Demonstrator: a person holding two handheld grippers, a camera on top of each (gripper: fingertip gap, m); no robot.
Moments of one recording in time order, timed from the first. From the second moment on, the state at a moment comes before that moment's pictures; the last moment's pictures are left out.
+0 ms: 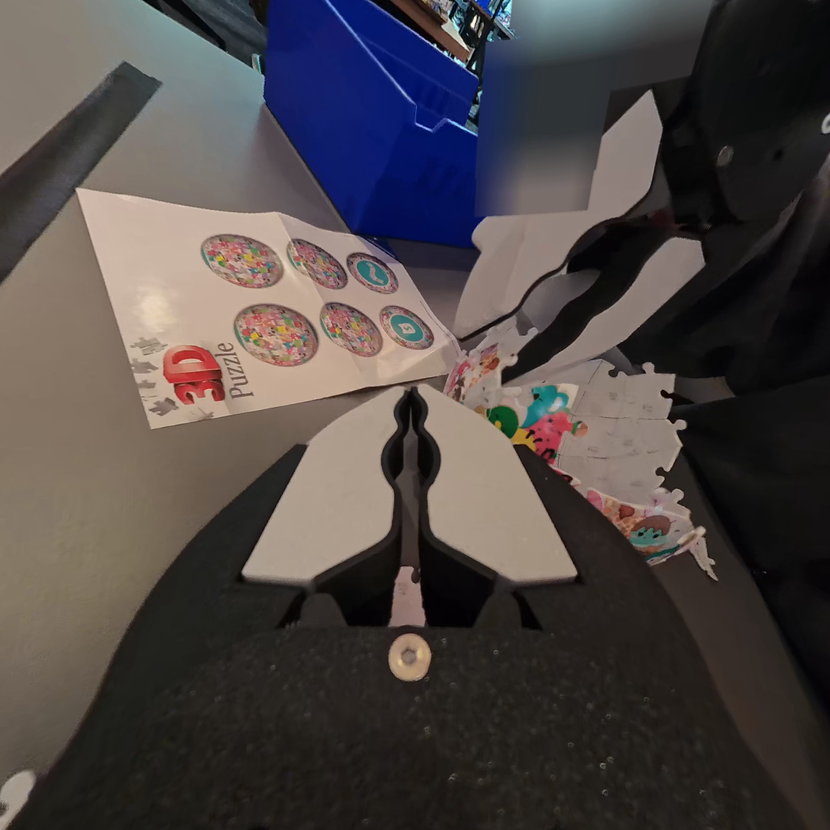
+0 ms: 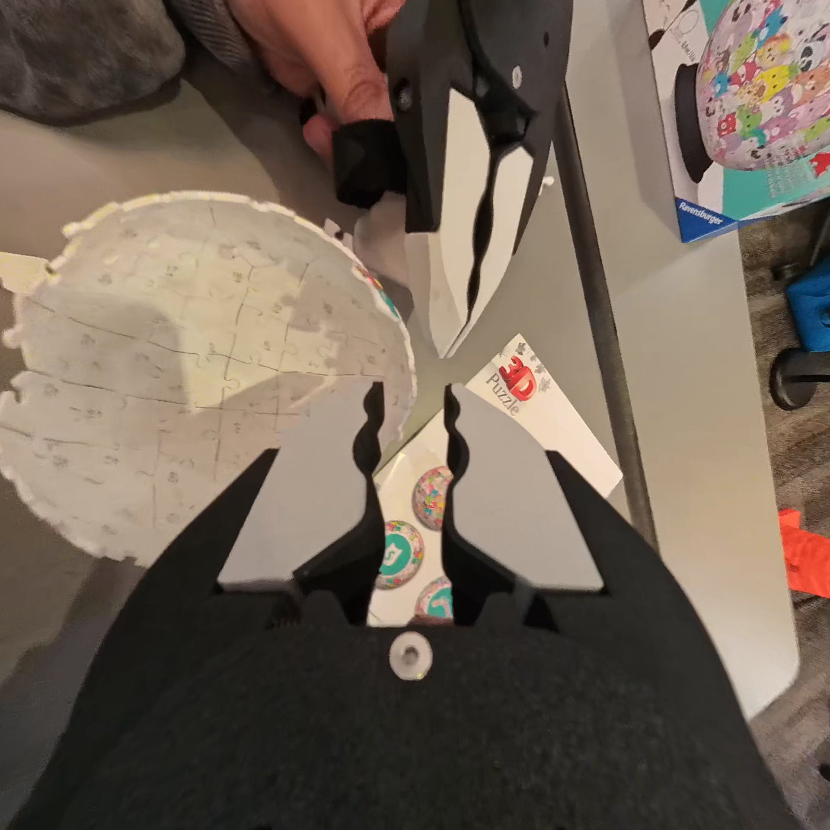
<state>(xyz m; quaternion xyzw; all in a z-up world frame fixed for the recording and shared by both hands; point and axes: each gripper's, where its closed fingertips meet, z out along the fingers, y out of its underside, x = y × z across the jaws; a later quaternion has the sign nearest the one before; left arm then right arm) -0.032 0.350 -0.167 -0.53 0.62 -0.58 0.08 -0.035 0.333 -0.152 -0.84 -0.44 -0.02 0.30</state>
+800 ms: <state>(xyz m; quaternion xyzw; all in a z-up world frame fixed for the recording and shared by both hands) -0.035 0.341 -0.174 -0.52 0.64 -0.56 0.07 -0.043 0.342 -0.161 -0.83 -0.47 -0.07 0.29</state>
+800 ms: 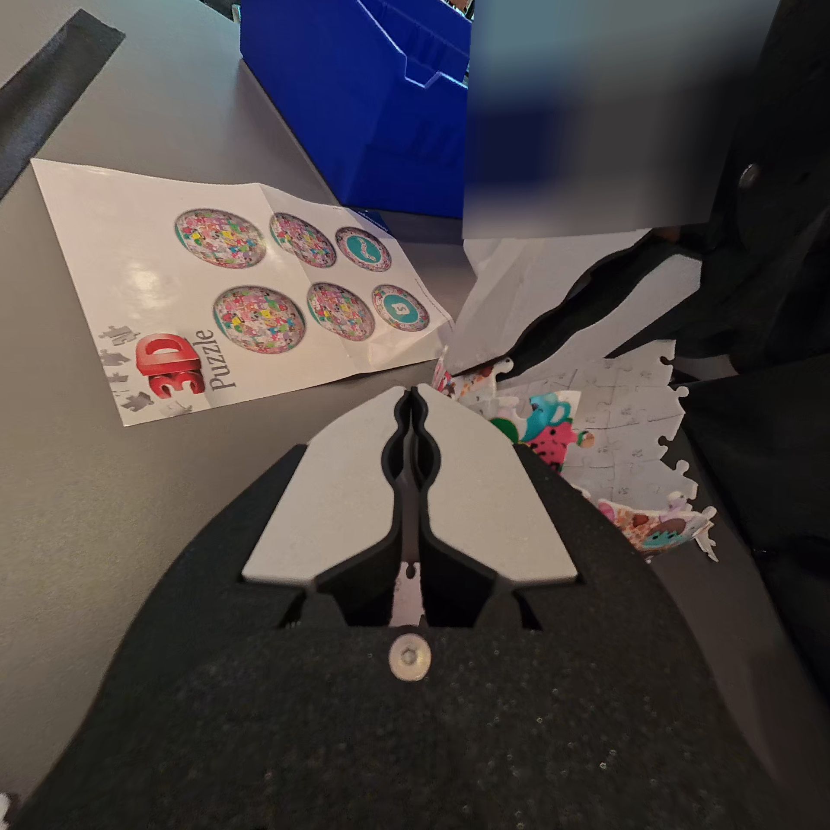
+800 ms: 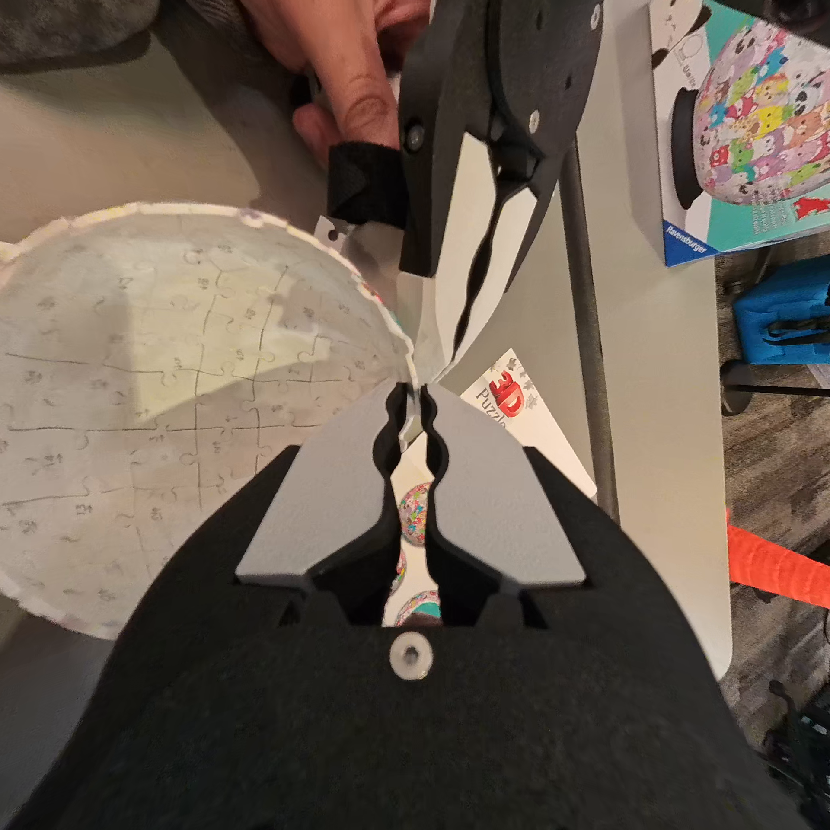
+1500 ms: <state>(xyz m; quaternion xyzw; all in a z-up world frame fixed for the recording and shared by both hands) -0.044 0.344 -0.166 -0.50 0.63 -0.58 0.07 -0.044 0.346 -0.162 -0.83 -0.48 -0.07 0.29</state>
